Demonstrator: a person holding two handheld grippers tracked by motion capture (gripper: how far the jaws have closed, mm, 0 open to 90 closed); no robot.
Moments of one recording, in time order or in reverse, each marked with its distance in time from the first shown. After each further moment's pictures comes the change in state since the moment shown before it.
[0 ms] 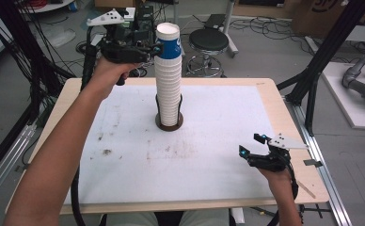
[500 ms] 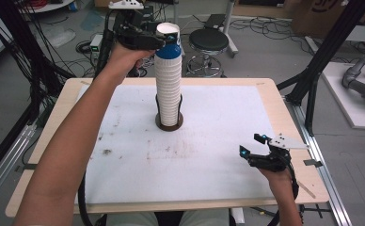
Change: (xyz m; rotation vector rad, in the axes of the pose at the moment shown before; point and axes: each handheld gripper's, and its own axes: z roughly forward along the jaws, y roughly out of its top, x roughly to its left) left arm 0.003 0.021 0.041 0.060 0.019 -0.001; right arm -0.001 -0.001 0.000 0.001 0.002 0.004
